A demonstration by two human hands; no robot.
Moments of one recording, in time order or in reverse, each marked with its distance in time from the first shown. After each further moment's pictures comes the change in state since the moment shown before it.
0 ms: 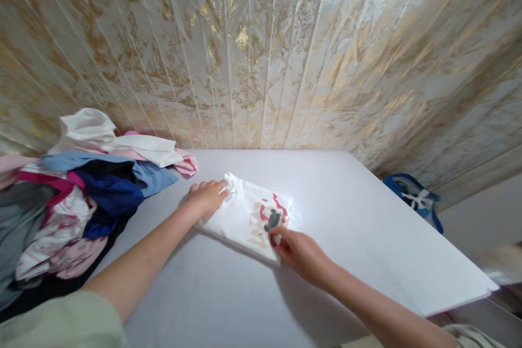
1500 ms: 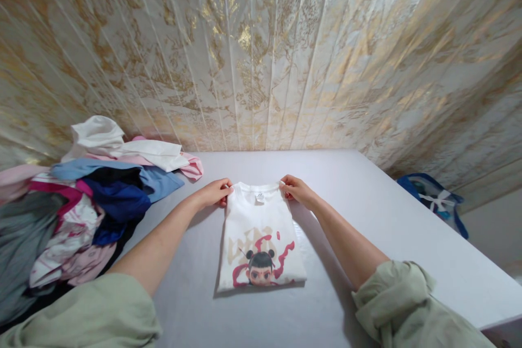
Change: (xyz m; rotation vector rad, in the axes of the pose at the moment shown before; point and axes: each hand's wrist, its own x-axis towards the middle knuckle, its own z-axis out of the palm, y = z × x) left_hand 0.029 -0.021 -0.001 -1.080 -0.257 -0.077; right_hand 0.155 0.074 -0.027 0.762 0.164 0.082
